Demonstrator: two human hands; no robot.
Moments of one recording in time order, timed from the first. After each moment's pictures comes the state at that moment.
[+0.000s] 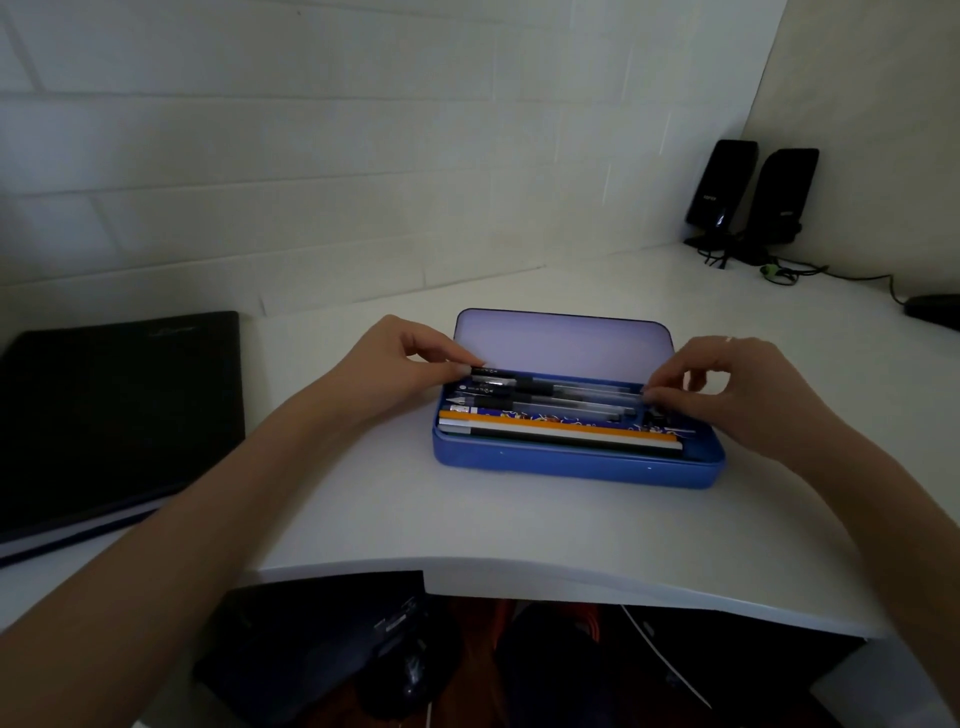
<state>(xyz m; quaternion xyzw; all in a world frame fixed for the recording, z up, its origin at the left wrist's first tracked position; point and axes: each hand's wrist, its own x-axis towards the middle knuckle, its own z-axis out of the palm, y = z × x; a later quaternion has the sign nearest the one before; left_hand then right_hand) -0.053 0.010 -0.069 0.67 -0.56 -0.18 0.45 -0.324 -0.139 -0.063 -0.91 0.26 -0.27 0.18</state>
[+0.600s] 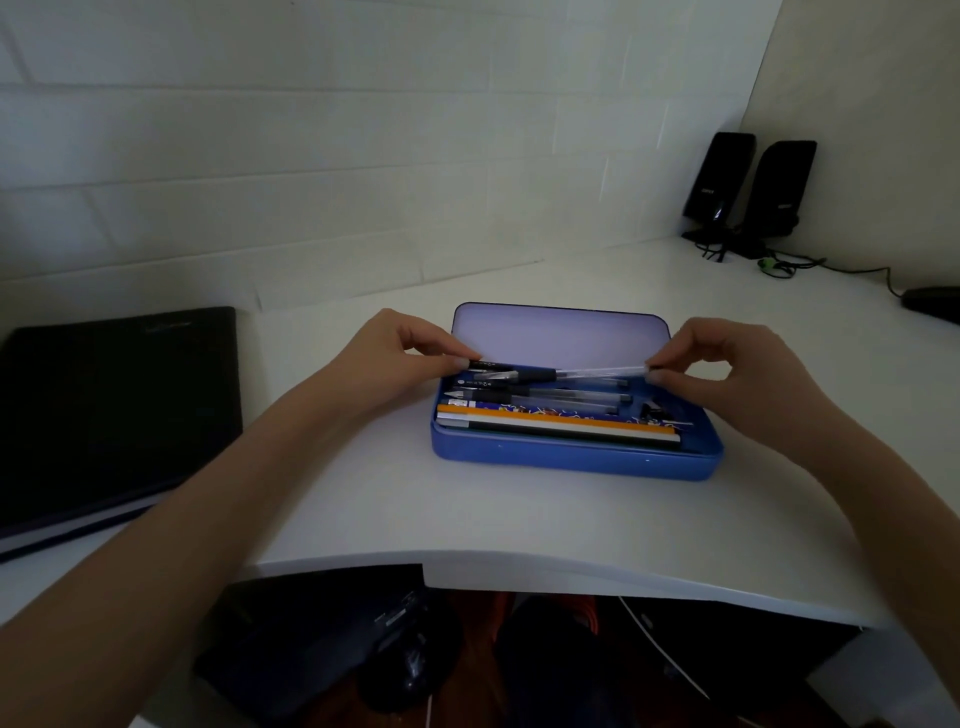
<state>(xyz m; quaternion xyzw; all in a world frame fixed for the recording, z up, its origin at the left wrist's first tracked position) -0.052 0.009 -0.070 0.68 -0.55 -0.18 0.45 -0.325 -0.138 -0.063 -0.88 0.27 -0.32 0.20</state>
